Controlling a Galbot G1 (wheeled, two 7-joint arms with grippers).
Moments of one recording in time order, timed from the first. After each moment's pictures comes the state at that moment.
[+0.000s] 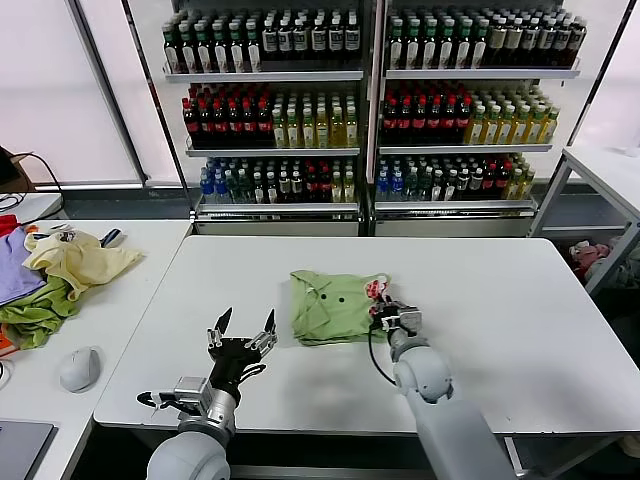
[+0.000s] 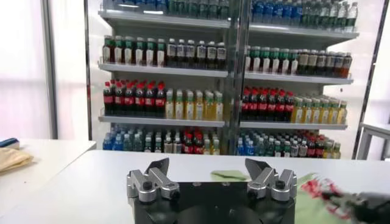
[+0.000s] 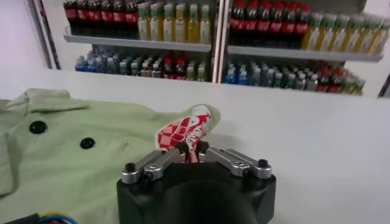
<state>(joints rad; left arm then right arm) 1.34 -1.27 -0.27 -2.15 -0.31 0.34 -0.30 -0.86 1.35 0.23 1.54 0.24 -0.45 0.15</state>
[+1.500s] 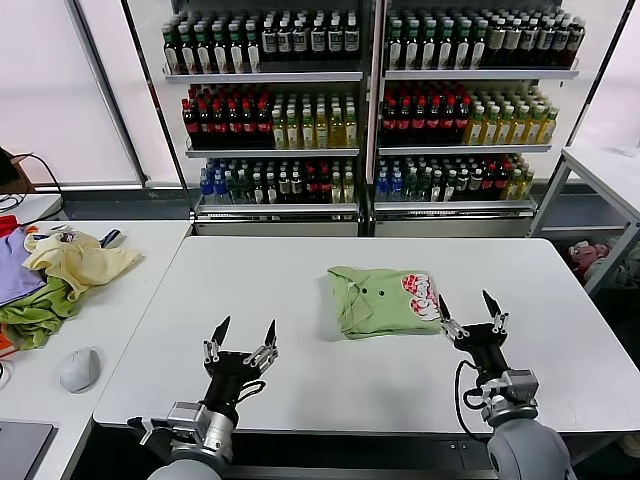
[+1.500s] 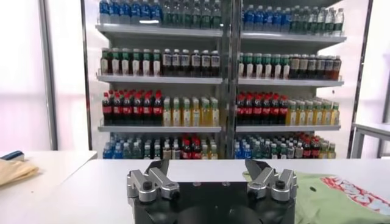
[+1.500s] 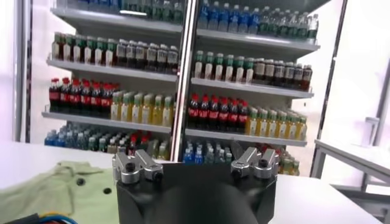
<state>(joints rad) 1.46 -1.31 -0.28 -2.25 -0.19 0.32 -0.26 -1.36 1.20 0.54 2.03 0.23 -0.13 0.10</state>
